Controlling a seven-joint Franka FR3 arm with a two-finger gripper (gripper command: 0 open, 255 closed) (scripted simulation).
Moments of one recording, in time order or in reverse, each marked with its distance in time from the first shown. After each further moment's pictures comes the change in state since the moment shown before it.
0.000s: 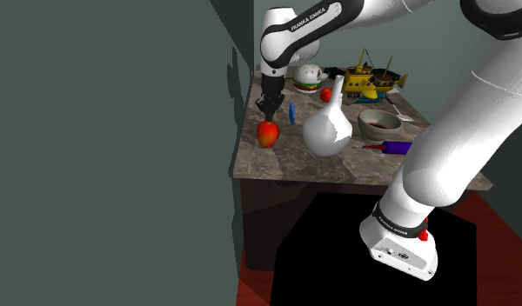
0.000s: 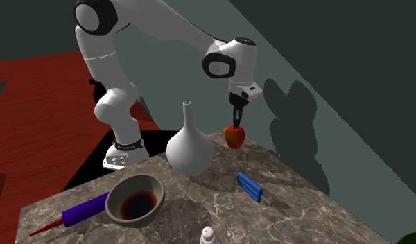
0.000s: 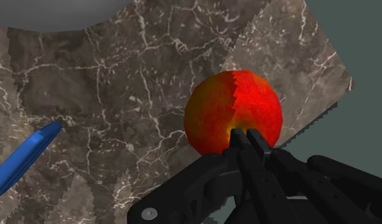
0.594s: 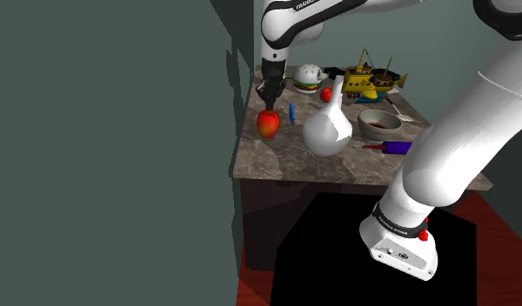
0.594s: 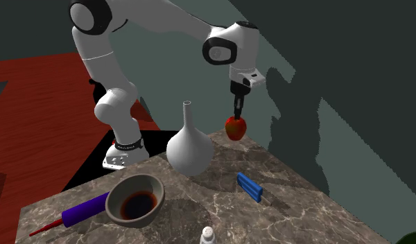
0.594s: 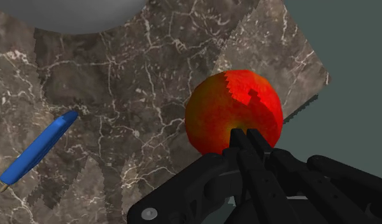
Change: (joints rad) arm -0.002 -0.044 0.000 0.076 -0.009 -0.119 0.010
